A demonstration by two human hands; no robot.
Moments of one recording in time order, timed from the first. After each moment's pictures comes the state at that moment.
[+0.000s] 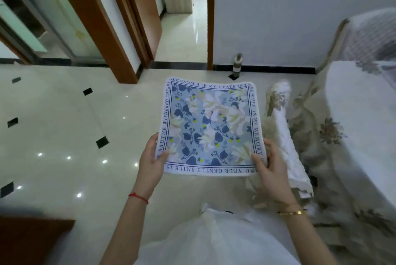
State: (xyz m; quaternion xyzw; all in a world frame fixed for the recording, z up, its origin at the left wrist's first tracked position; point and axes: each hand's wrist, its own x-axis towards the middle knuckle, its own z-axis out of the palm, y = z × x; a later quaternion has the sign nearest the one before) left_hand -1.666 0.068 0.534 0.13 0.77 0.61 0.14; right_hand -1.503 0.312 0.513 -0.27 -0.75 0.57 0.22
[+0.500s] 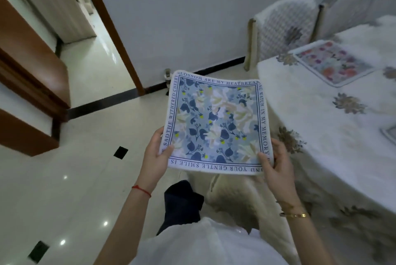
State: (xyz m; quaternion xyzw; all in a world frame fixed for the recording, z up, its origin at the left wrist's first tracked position) left_hand -1.850 0.360 0.536 0.33 0.68 0.57 0.31; right_hand -1.584 0.483 0.506 -0.47 -0.64 0.48 0.37
